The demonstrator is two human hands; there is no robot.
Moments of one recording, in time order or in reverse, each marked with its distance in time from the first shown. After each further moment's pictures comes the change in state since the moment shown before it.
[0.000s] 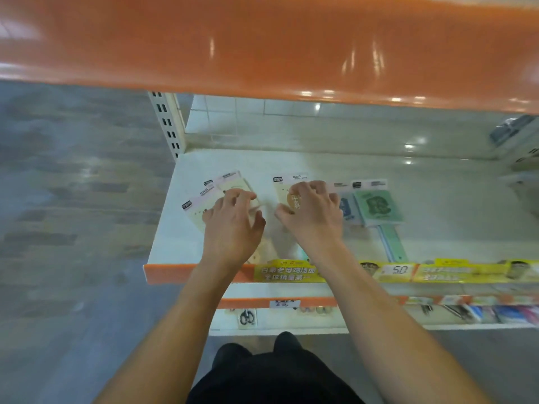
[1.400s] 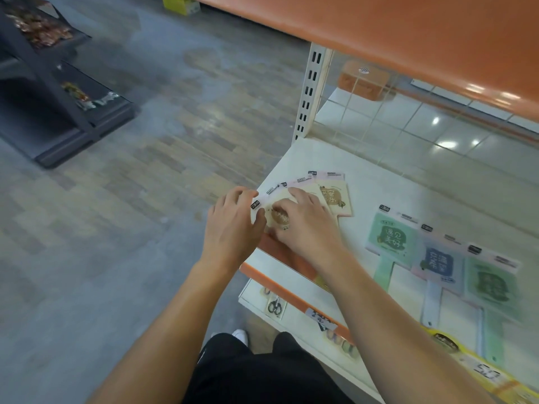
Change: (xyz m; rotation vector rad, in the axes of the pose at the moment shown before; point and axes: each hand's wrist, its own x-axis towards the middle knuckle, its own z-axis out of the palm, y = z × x) left_hand -0.077 -0.070 -0.057 0.205 0.183 -0.510; right_hand -0.026 -0.090 0.069 -0.166 -0.352 -0.802
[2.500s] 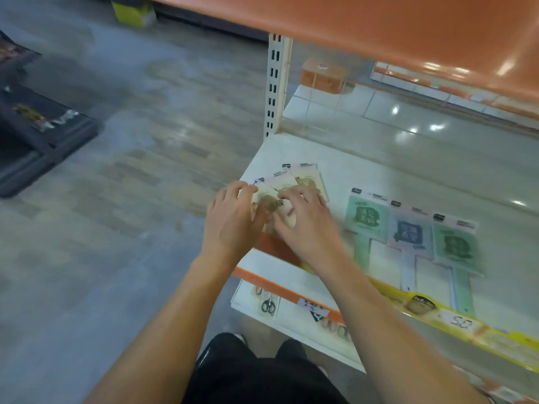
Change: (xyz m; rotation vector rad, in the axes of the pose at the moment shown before) left_hand -0.003 0.028 0.006 -0.026 0.026 0.205; right_hand -0.044 0.019 -0.006 0.201 0.263 0.138
